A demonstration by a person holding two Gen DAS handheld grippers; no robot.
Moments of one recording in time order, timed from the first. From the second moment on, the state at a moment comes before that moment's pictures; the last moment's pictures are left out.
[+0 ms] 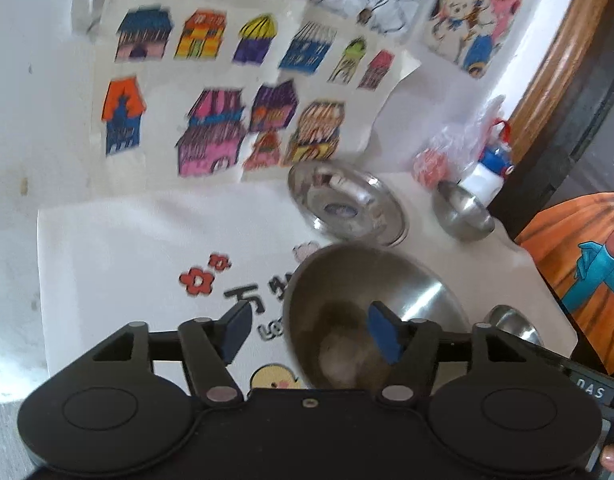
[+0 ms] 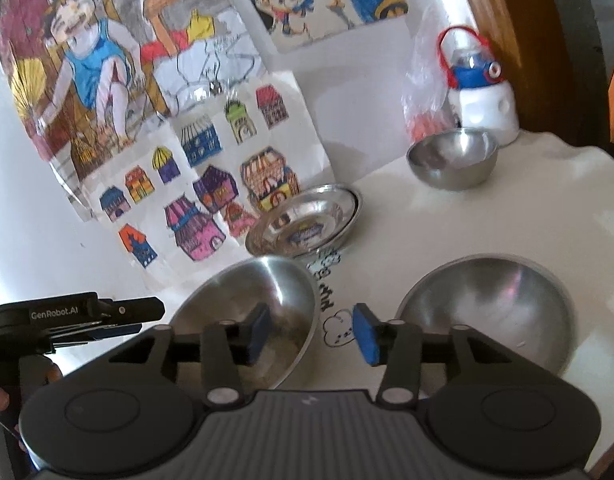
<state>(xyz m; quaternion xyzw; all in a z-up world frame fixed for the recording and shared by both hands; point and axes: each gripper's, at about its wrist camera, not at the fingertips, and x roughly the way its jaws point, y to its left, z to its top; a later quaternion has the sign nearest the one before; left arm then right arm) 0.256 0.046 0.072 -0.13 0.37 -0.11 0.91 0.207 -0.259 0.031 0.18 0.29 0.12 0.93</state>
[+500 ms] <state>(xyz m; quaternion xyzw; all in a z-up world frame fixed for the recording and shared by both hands) 0.242 -0.033 0.104 -0.12 0.32 -0.21 0.92 0.144 -0.343 0.060 0.15 0.22 0.07 0.96</state>
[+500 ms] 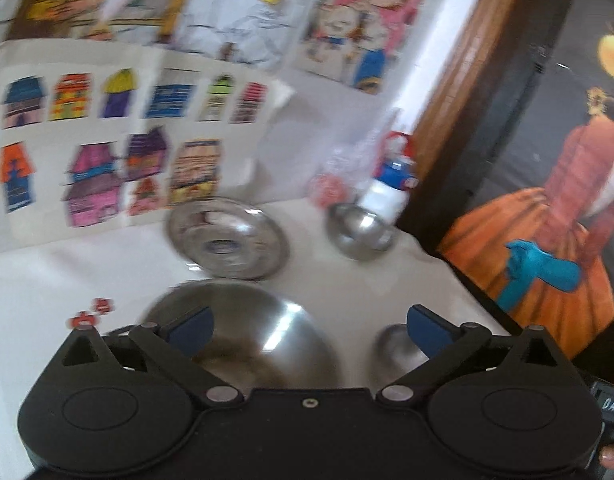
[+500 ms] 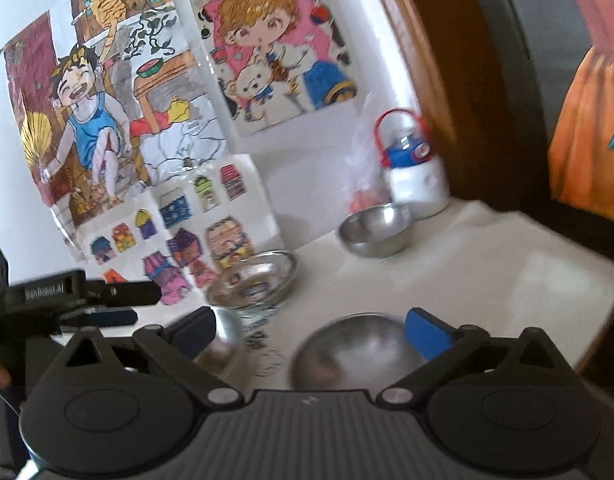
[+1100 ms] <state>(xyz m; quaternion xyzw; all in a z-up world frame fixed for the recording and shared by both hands) 0.256 -0.164 0.079 0.01 0.35 -0.26 0.90 0.100 -0.394 0.008 0.14 0.22 -0.02 0.97</state>
